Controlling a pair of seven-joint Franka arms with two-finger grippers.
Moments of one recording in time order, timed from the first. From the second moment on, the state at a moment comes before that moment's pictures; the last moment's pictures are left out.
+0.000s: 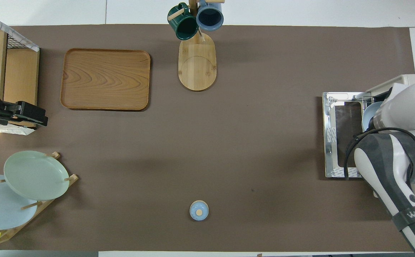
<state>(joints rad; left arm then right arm) 0.02 -0.01 -0.11 -1.63 -0.02 1.52 0.02 0.02 -0.02 -0.08 -2.14 -0.28 2.01 -0.27</state>
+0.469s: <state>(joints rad) 0.03 -0.01 -0.11 -1.63 -0.02 1.52 0.02 0.02 -0.06 -0.07 -2.25 -0.28 2.10 -0.24</state>
